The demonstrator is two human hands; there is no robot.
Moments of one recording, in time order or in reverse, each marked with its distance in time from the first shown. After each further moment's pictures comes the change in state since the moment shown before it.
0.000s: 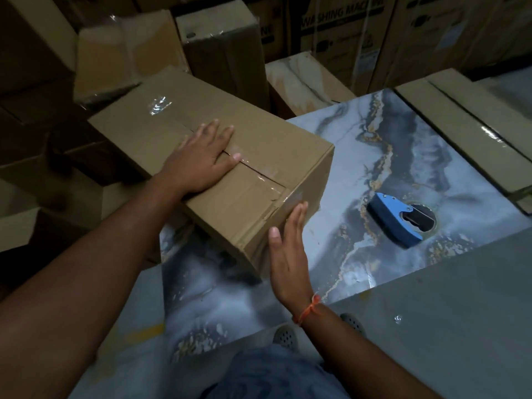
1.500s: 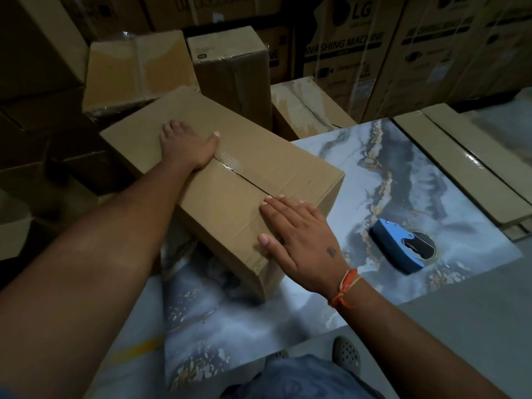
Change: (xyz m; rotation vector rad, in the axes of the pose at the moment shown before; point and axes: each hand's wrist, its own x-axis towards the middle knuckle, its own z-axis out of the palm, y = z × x) left_hand 0.079 -0.060 -0.018 -0.033 0.049 -0.552; right_hand 0.059 -0.068 -0.044 -0.913 -0.243 -0.543
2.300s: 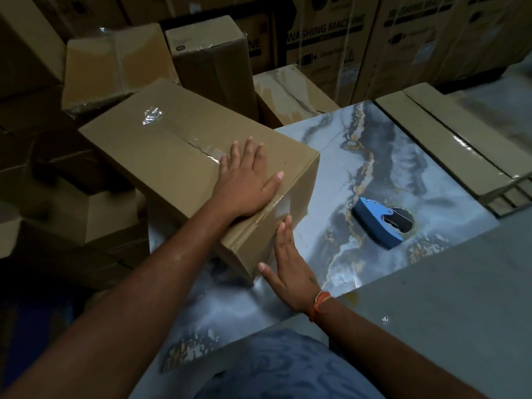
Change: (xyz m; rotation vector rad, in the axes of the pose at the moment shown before) left_hand -0.163 0.097 0.039 -0.021 -0.073 0.554; right_hand -0.084 0.028 0.122 0.449 0.005 0.164
